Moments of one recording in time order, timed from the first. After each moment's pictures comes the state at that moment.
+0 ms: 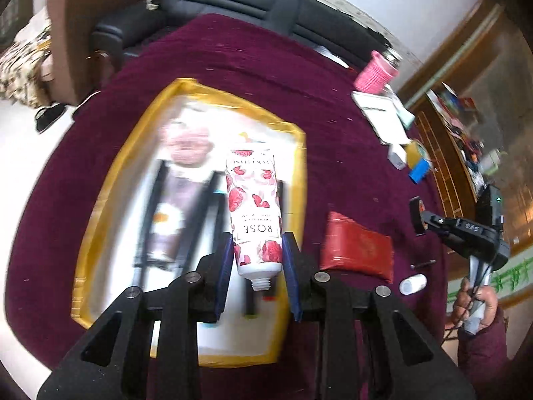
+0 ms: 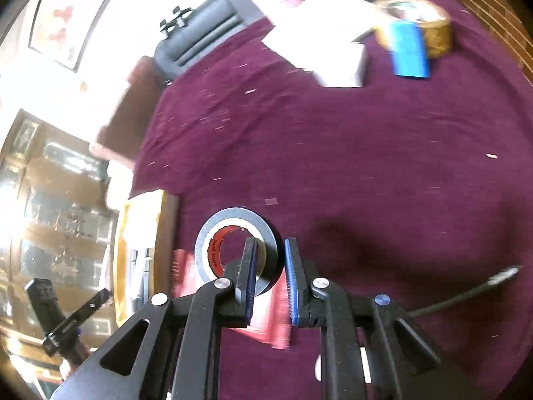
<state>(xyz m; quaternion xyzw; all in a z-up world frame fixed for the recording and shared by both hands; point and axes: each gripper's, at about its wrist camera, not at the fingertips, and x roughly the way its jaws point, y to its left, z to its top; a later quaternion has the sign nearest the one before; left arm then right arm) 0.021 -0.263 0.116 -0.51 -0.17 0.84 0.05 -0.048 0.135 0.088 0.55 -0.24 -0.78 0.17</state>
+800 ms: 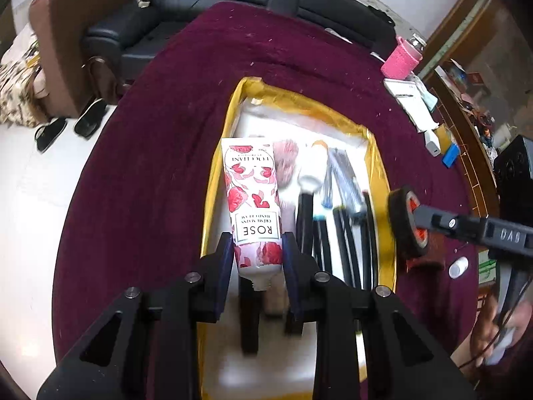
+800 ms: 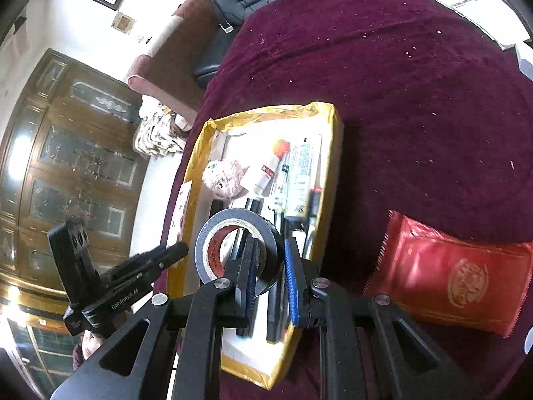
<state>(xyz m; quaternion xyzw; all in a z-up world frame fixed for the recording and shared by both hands) -0.033 -0.335 0.080 -0.53 -0.11 0.84 0.08 -0.043 -0.110 0.075 0.59 -0.18 -0.75 0.26</state>
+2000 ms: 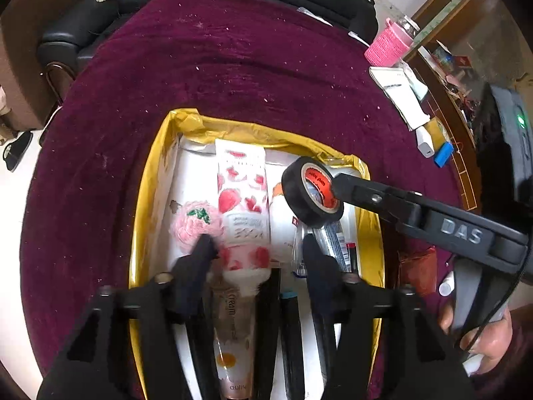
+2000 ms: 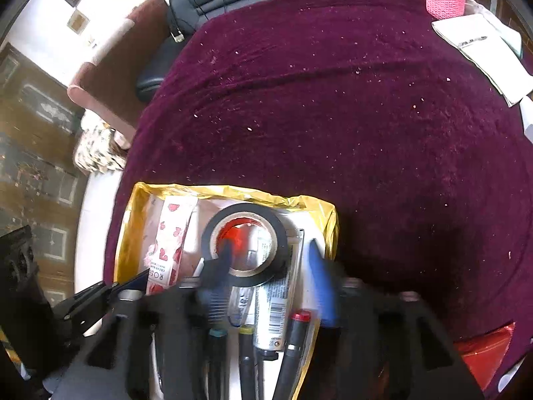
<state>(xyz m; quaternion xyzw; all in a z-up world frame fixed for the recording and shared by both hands) -0.116 -0.307 0.062 -0.56 -0.10 0.81 0.13 -0.120 -0.147 0.058 0.58 -0.12 -0.79 0.16</state>
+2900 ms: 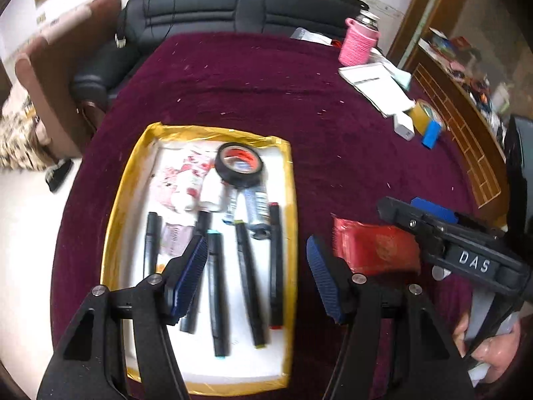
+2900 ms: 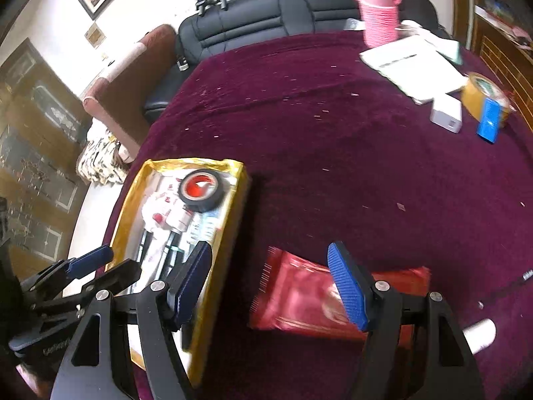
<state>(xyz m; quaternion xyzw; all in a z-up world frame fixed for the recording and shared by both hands) -0.020 -0.206 0.134 -0.51 -0.01 0.86 0.06 -0.023 -0.037 0.111 0.52 -0.10 -0.84 0.14</state>
